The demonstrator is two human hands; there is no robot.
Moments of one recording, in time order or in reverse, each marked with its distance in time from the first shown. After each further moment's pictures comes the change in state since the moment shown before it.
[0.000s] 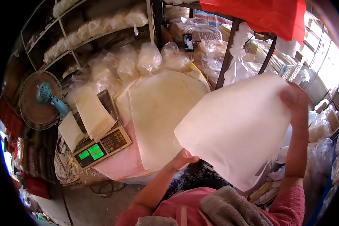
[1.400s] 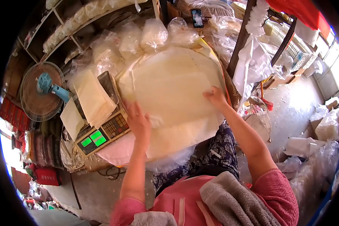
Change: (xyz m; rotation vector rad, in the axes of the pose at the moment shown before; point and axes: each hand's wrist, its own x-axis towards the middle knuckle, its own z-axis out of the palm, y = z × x) left_hand -0.041 0.048 -0.110 1.455 1.420 0.369; right_hand -0.012 0.272 0.282 -0.009 -0.353 0.370
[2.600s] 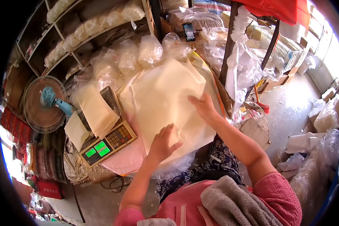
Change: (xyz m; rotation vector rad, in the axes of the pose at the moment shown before) left_hand -0.031 0.041 -0.048 -0.500 -0.641 0.325; right_hand -0.068 -0.141 -0.001 0.538 0.040 -0.035
